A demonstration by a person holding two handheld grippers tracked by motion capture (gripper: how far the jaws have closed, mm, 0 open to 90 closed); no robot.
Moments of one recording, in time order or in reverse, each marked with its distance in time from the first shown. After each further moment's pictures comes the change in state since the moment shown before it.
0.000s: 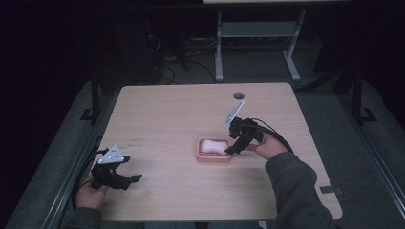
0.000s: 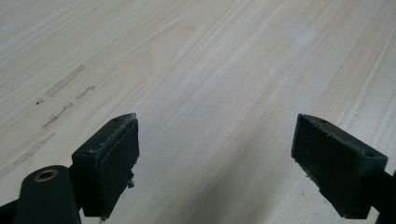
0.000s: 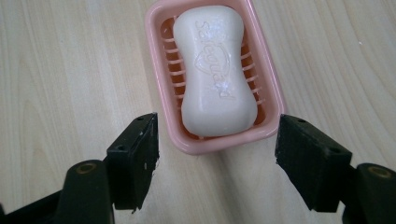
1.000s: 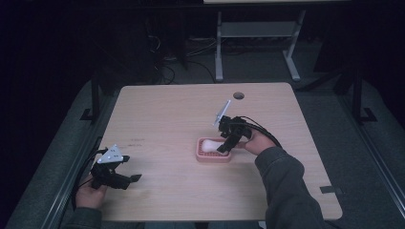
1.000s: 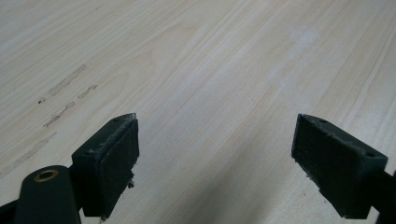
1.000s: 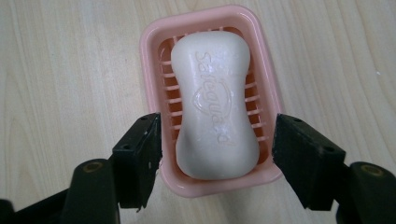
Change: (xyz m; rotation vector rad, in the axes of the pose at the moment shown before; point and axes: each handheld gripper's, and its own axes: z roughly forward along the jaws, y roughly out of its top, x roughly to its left) left arm 0.002 0.000 -0.001 0.001 0.002 -0.003; right arm -0.005 0.027 0.021 0.040 0.023 -0.041
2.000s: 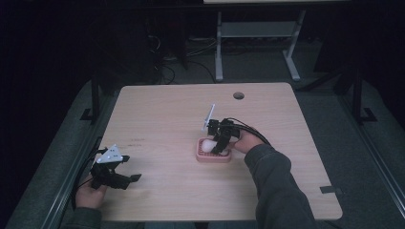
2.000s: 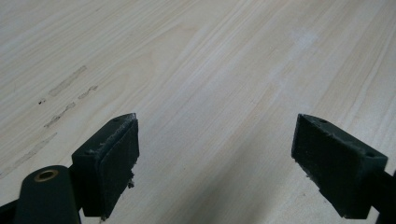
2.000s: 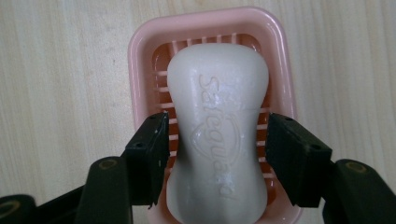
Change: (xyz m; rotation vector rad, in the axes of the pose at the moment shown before) left arm 0.001 0.000 0.000 -0.008 -0.004 -0.003; right arm 0.000 0.026 0.030 0.110 0.015 -0.071
